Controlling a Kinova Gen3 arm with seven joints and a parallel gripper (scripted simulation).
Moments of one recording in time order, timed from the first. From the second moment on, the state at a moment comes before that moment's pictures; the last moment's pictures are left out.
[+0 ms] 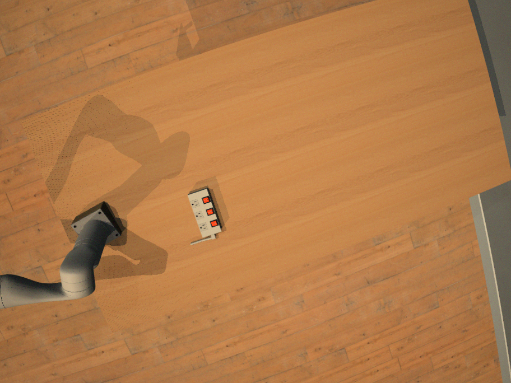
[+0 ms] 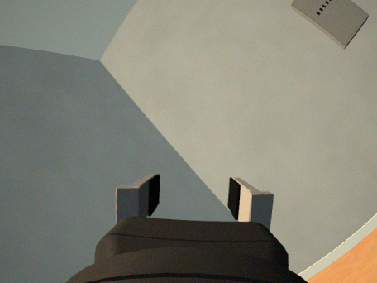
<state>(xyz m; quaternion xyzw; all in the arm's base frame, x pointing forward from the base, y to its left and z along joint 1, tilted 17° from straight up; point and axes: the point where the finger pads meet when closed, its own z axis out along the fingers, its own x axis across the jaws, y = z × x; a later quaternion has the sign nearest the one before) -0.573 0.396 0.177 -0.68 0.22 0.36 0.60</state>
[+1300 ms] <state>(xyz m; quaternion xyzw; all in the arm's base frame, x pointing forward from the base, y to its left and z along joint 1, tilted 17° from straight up) -0.625 0.261 0.225 -0.78 0.29 0.38 0.41</state>
